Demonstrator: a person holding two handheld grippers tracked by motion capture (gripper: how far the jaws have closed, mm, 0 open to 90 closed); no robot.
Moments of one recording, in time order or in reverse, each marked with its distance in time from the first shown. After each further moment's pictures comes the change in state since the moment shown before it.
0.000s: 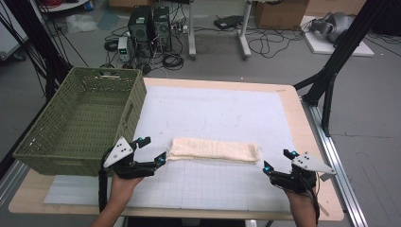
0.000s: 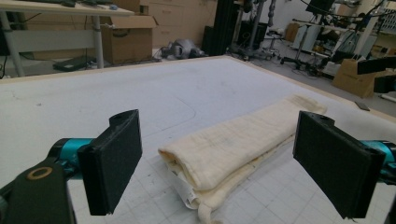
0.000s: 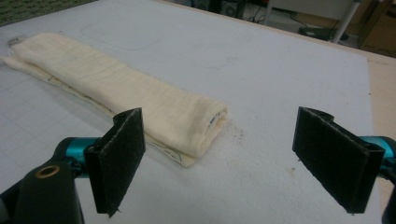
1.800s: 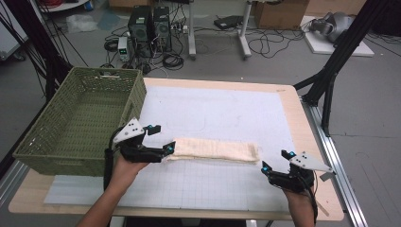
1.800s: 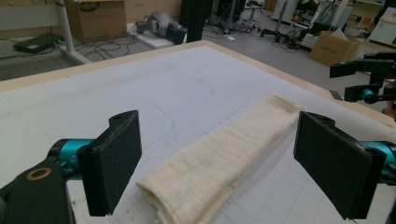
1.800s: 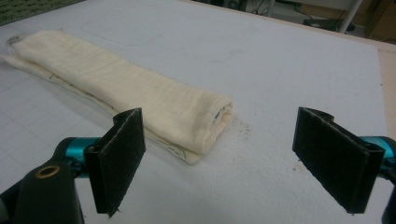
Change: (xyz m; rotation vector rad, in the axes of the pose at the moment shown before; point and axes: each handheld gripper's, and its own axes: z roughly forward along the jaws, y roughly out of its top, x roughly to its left) left arm -0.001 0.054 0.033 0.131 -0.097 0.019; right arm 0.000 -0.002 0.005 0.018 0.013 0.023
